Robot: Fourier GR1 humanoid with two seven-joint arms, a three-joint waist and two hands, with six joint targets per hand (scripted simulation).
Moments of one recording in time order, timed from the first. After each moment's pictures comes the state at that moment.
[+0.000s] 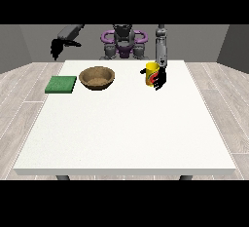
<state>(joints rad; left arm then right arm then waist) -0.47 0.11 0.25 -0.64 -0.03 0.16 -0.94 -0.17 -0.26 -0.25 -1.44 -0.19 0.31 -0.28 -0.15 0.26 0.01</state>
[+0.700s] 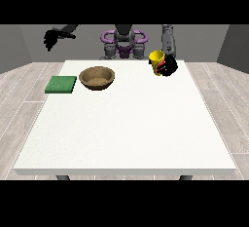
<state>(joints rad) -0.48 0.22 0.12 -0.65 -0.27 0.37 -0.71 -0.15 -0.33 -0.31 -1.32 -0.23 0.36 -0.20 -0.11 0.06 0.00</state>
